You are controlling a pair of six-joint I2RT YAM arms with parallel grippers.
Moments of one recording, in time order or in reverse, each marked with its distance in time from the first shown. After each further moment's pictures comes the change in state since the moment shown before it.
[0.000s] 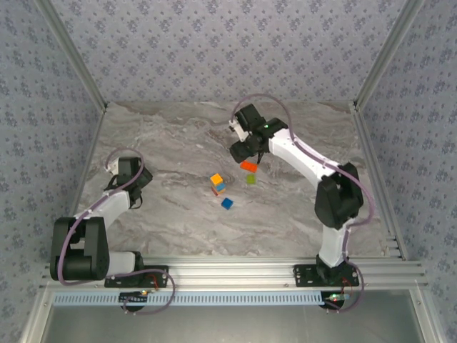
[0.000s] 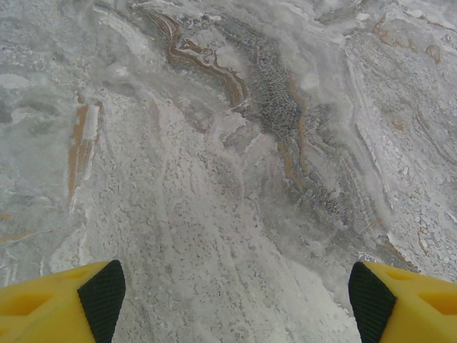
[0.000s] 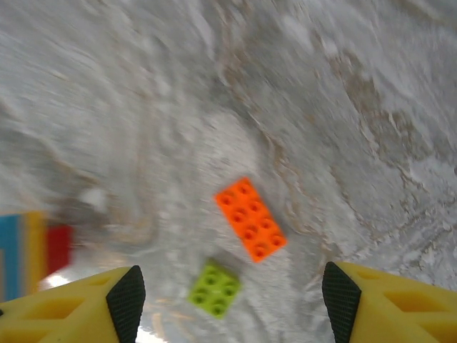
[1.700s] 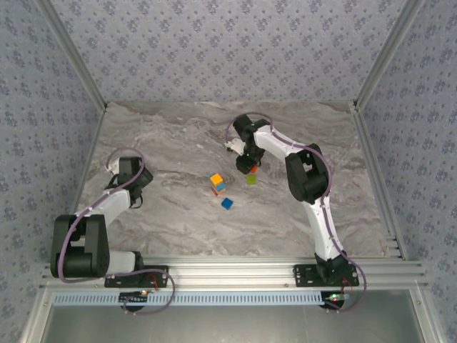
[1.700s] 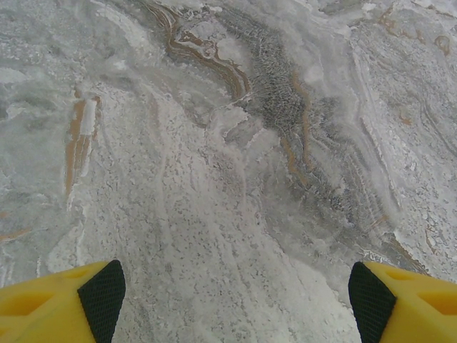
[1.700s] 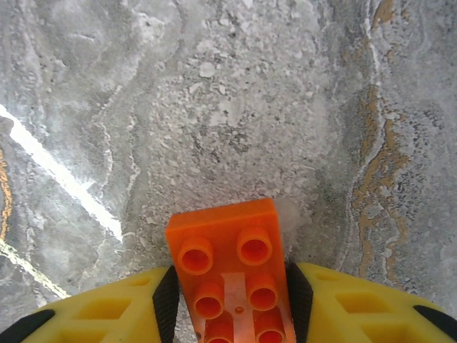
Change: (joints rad) left arm -0.002 0.019 0.009 -0.008 0.000 0.000; right arm -0.072 0.387 0.211 -0.140 -0.106 -0.370
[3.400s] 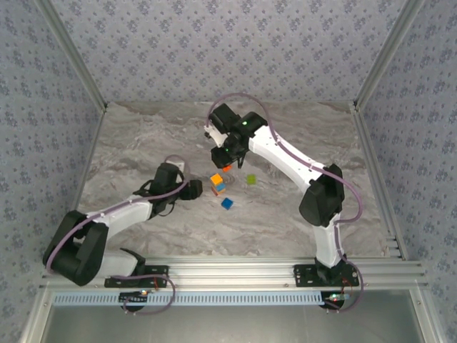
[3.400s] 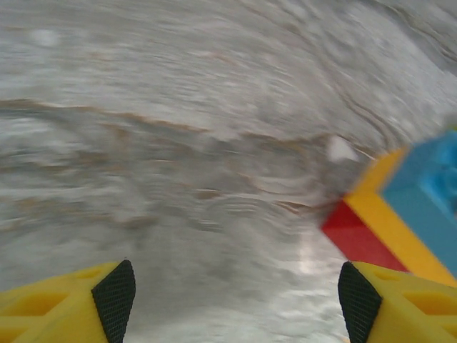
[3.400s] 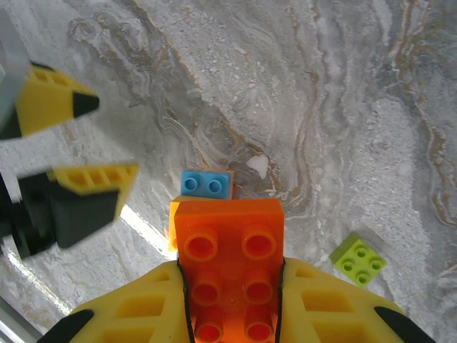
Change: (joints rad) left arm -0.478 -0.003 -0.032 0.126 0.360 0.249; right arm 0.243 -0.314 0.119 -0.173 -0.048 0.502
